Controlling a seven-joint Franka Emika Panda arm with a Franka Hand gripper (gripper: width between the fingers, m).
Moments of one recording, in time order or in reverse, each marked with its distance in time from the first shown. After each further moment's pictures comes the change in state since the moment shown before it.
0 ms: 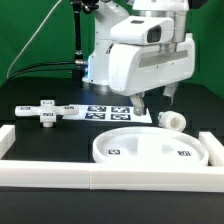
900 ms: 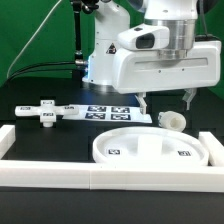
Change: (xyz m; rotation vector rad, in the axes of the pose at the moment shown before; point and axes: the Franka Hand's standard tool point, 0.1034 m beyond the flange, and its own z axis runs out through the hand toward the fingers) arm -0.007 -0.039 0.016 0.028 0.000 0.552
